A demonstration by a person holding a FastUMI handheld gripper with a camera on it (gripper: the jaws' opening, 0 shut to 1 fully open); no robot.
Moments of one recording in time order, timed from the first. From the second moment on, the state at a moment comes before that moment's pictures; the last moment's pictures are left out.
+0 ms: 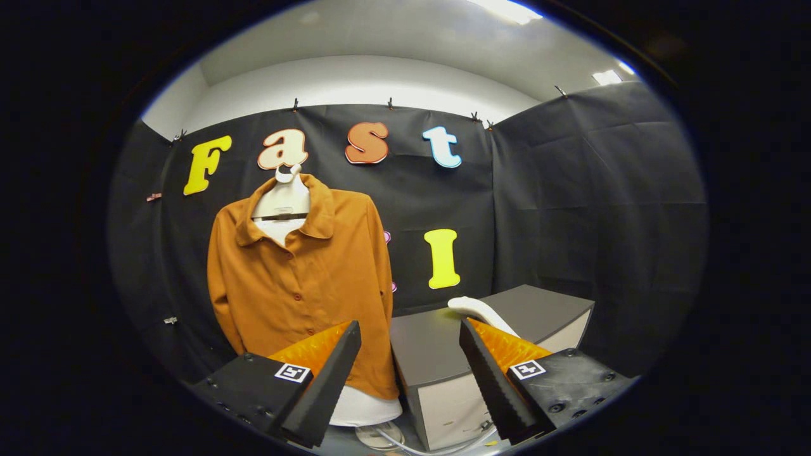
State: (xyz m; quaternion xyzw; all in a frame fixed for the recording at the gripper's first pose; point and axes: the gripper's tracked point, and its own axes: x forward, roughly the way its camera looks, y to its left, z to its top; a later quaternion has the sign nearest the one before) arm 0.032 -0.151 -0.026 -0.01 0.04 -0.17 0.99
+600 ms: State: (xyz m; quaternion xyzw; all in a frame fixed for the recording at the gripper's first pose) arm 0.124 -0.330 -0.080 0.01 0.11 -0.18 0.98
